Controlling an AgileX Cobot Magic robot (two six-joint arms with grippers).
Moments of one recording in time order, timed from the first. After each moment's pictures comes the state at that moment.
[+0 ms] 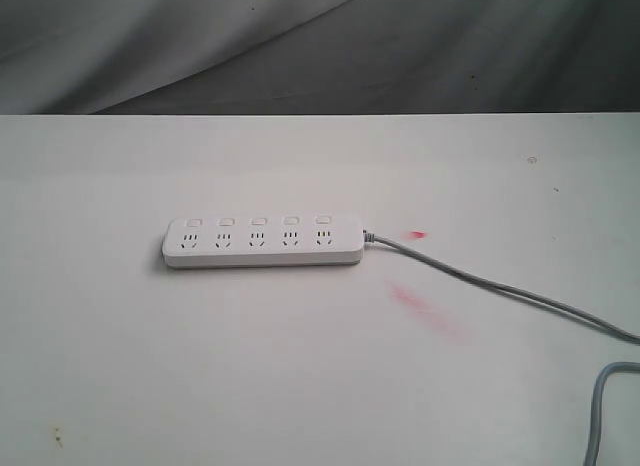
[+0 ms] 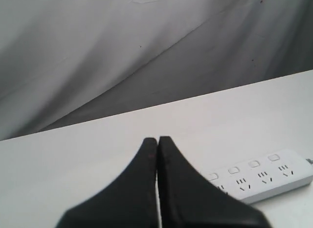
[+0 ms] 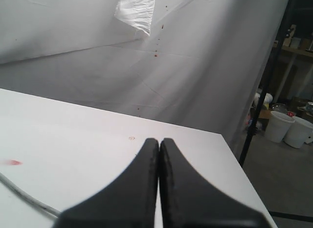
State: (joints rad) left arm -0.11 0.73 -0.52 0.08 0.13 0.01; right arm -0.22 0.03 0.00 0.05 0.08 -0.30
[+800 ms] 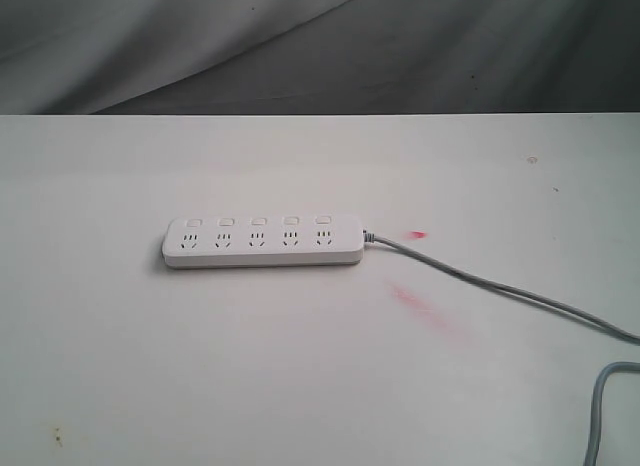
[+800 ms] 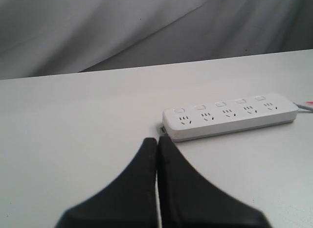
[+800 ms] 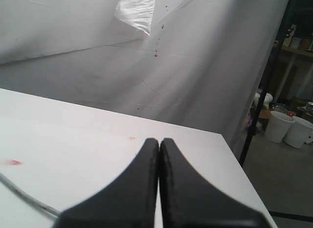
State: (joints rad) left arm -0.11 0.04 0.00 0.07 0.26 -0.06; right arm -0.22 0.03 0.00 0.05 0.08 -0.30
